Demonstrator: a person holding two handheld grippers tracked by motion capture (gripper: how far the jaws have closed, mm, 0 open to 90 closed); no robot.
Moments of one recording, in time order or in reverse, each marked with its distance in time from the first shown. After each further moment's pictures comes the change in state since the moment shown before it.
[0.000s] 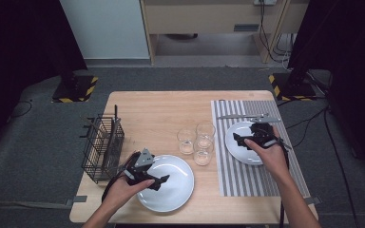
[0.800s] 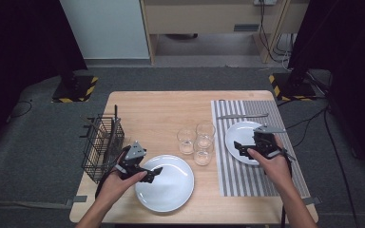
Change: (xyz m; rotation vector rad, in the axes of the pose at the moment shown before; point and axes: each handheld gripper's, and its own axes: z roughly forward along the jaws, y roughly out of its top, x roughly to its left) left arm 0.020 0.004 -0.019 -0.025 0.069 -0.080; right arm 0.010 -0.025 -0.020 -0.030 0.051 0.012
